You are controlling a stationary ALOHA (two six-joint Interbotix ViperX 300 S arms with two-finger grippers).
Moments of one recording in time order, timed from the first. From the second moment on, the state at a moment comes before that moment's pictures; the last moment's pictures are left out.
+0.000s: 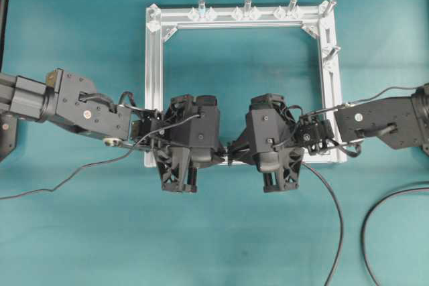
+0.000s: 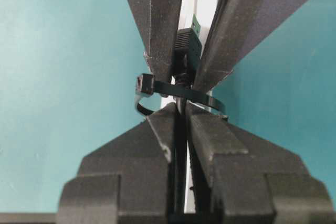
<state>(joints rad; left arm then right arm) -0.12 0.17 0.57 -0.05 0.02 0.00 0.11 0.08 0.71 -0.19 -0.10 0.37</state>
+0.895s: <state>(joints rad) -0.12 0.15 0.58 -0.05 0.06 0.00 0.11 0.07 0.71 -0.19 -0.06 0.37</state>
